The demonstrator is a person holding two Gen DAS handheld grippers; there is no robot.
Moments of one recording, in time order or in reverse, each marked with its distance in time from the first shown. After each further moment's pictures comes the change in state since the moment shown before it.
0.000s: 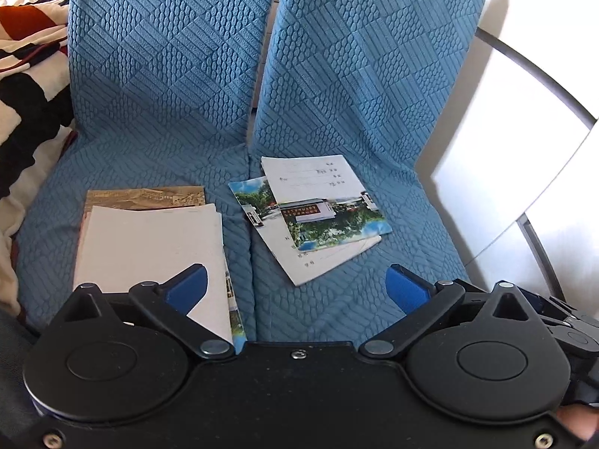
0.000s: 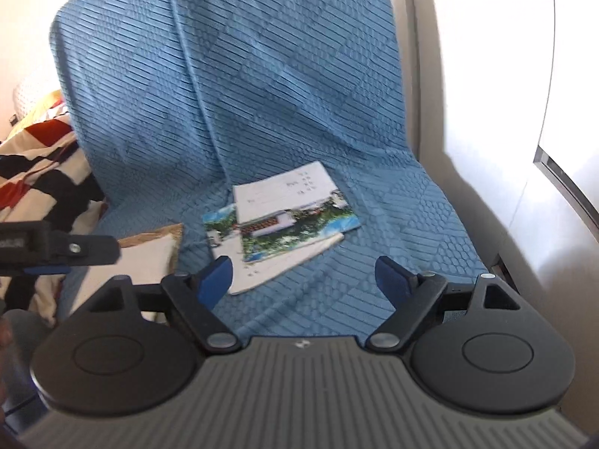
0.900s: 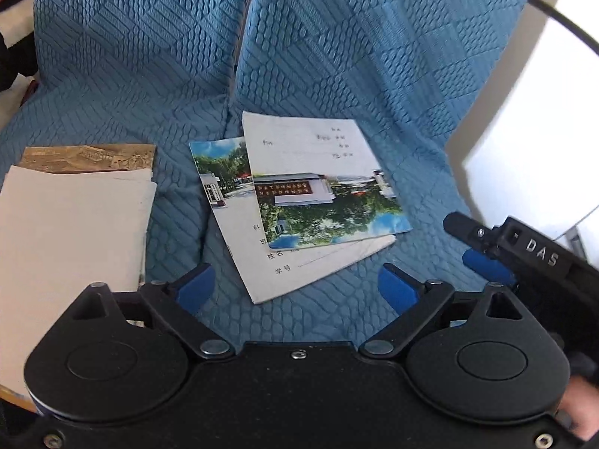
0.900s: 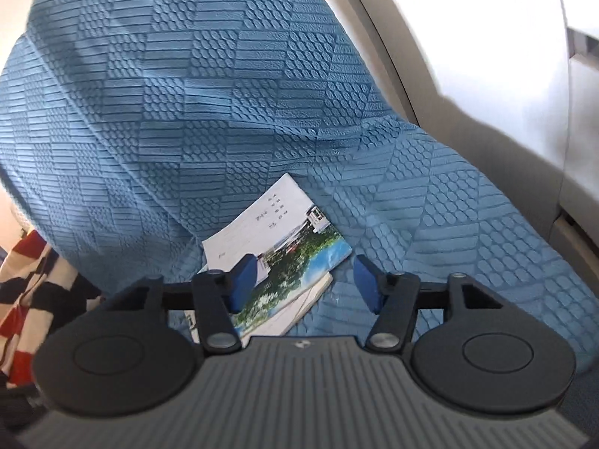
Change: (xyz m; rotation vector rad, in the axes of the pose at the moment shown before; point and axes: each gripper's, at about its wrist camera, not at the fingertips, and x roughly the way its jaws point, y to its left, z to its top) left arm 0.137 -0.034 0.000 -0.088 0.098 0.052; right arm 0.132 -0.068 0.020 0.366 0.020 0.121
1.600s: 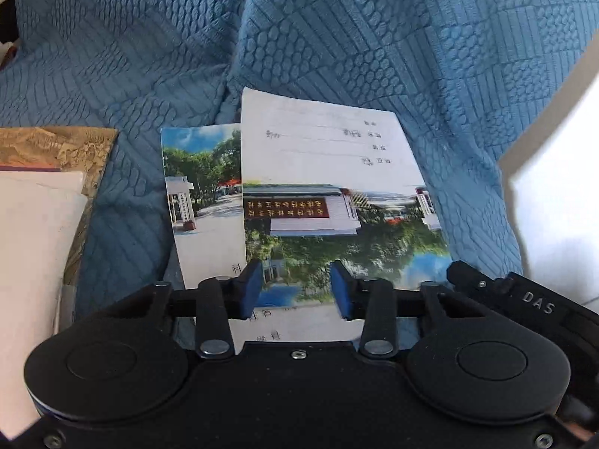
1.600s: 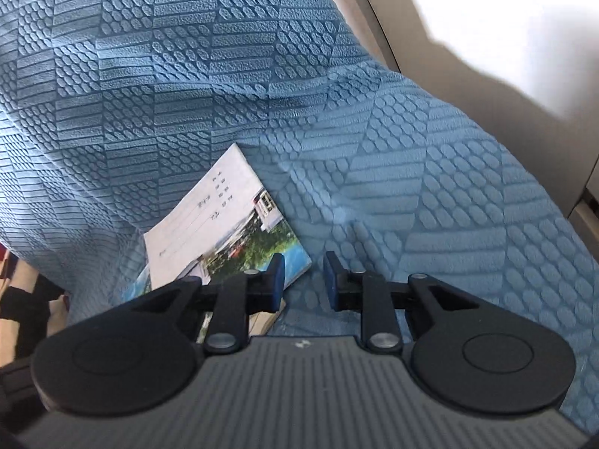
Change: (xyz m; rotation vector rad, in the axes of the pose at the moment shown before) left arm 0.098 -0.002 0.029 -0.110 0.042 0.053; right arm 0.078 -0.032 0.014 0.028 0.126 -0.069
